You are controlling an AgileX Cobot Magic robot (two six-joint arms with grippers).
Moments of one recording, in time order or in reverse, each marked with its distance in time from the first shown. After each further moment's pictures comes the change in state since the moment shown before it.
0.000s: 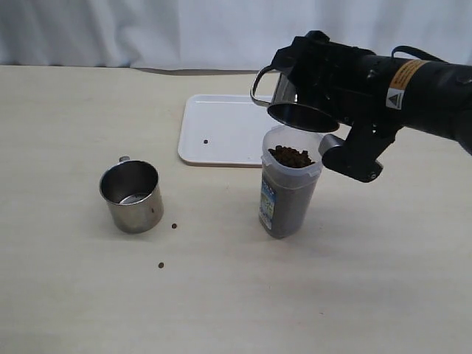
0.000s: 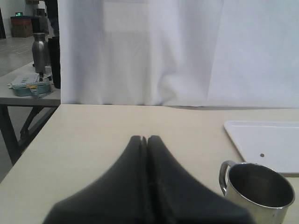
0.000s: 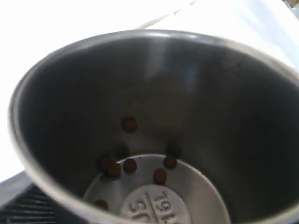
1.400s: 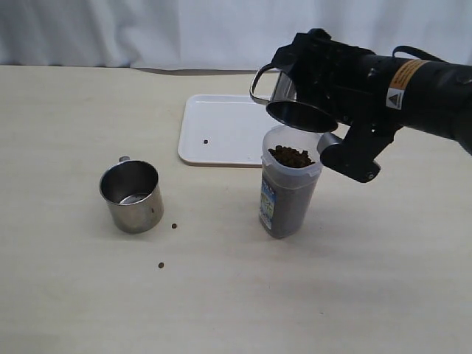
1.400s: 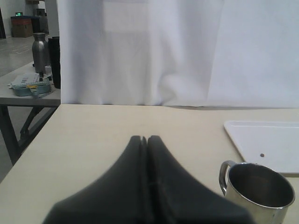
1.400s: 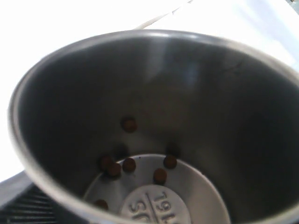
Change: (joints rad) left arm 0.000 0.000 0.000 0.000 0.000 0.000; right arm 0.000 0.000 0.000 -0.002 -0.004 0.038
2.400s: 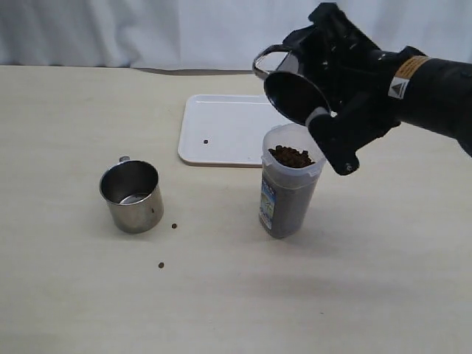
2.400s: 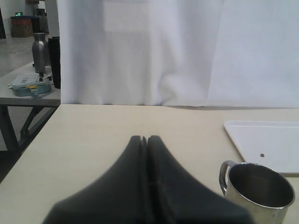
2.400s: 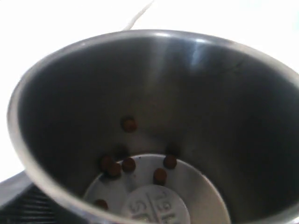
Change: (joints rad) left arm 0.000 0.000 0.000 0.000 0.000 0.000; right arm 0.000 0.000 0.000 0.219 -0.012 0.152
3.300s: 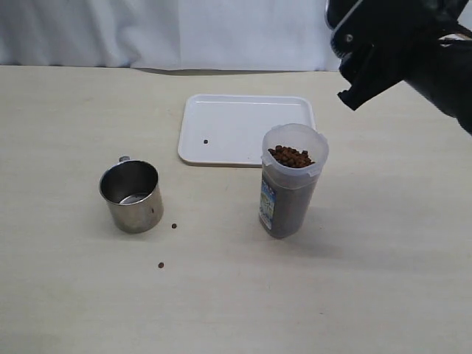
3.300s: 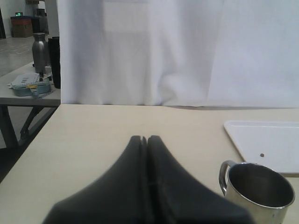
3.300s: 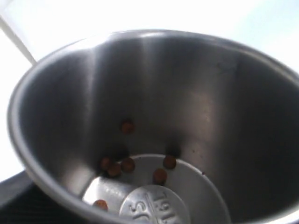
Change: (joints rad) left arm 0.000 0.000 0.000 0.000 0.000 0.000; right arm 0.000 0.000 0.000 0.988 -0.277 0.324
